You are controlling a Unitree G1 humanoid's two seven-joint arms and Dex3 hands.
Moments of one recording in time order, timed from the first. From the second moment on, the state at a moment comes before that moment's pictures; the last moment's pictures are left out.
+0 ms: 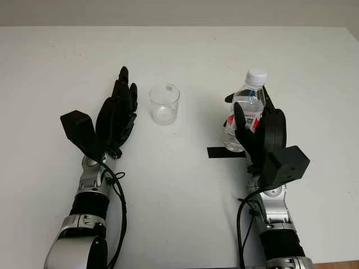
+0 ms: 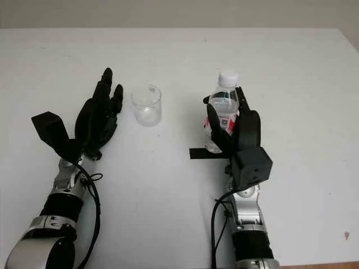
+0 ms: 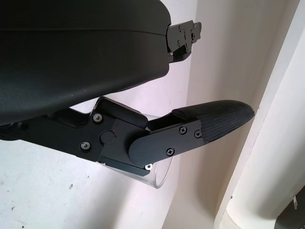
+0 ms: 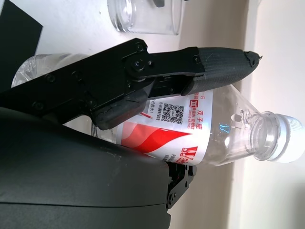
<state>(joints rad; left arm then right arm) -0.62 0.11 0.21 0.70 -0.26 -0.24 -0.37 -0.31 -0.04 -0.08 0.29 -0.03 -0.36 -0.11</state>
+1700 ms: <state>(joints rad) -0.64 0.13 0.22 0.74 -0.26 -0.24 -0.39 -0.14 -0.13 -0.05 0.12 0.02 -0.19 0.16</state>
